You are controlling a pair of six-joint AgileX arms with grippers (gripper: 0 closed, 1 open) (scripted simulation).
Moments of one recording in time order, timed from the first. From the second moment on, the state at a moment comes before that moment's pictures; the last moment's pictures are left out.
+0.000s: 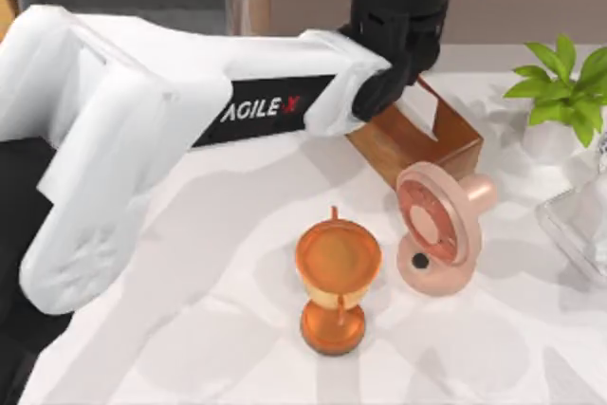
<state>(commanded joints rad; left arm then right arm) -0.77 2.32 1.73 0.56 -0.73 0.03 0.00 0.00 0.00 0.00 0.00 0.00</state>
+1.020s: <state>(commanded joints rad) -0.76 2.44 1.93 0.53 -0.71 0.01 0.00 0.00 0.00 0.00 0.00 0.00</state>
